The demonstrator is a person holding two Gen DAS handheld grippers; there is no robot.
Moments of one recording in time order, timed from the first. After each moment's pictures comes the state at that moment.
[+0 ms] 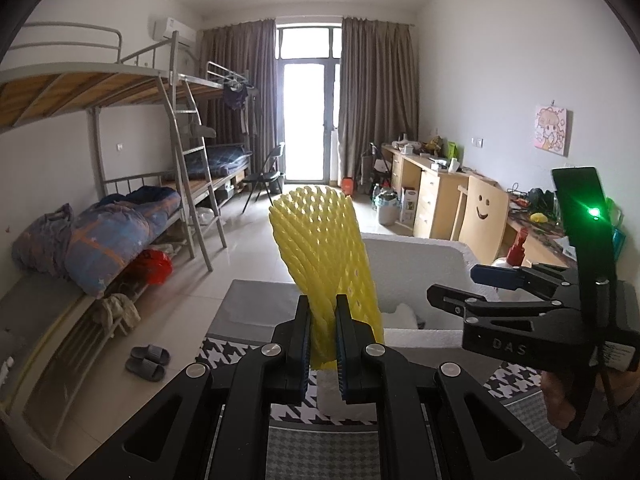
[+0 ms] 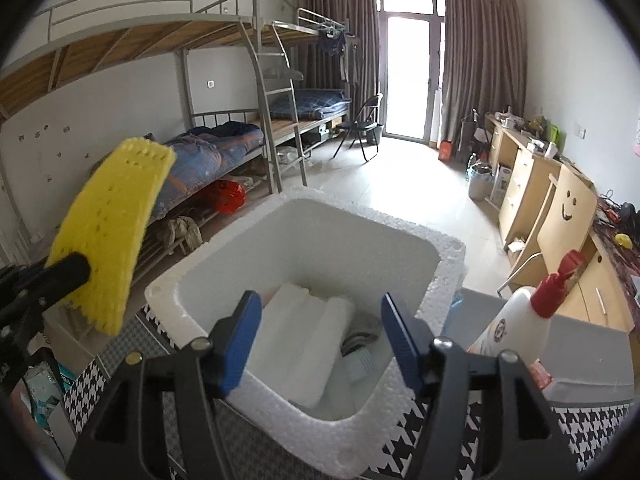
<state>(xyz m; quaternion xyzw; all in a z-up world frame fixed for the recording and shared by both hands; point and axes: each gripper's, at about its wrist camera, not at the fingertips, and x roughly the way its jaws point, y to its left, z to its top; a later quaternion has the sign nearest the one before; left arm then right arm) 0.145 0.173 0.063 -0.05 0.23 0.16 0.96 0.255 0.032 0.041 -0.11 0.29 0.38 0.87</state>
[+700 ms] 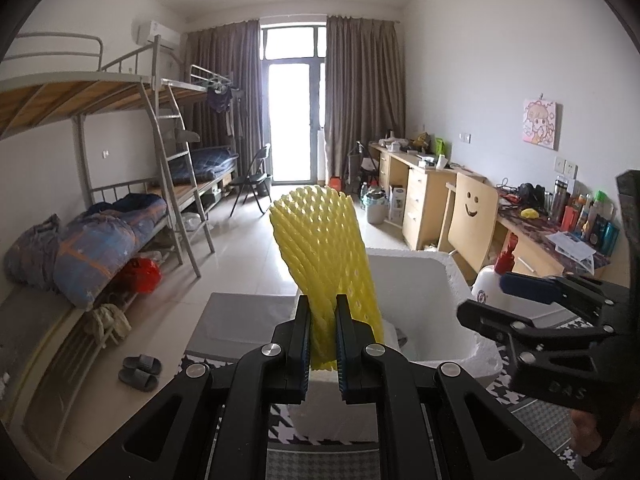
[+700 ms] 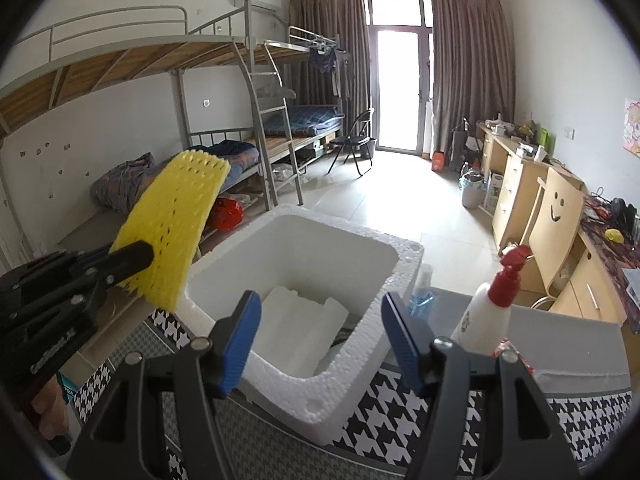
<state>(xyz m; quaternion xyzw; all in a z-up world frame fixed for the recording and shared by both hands) 0.173 0.160 0.066 -0.03 0.23 0.14 0.96 0.244 0.002 0.057 -0.09 0.27 0.37 0.88</state>
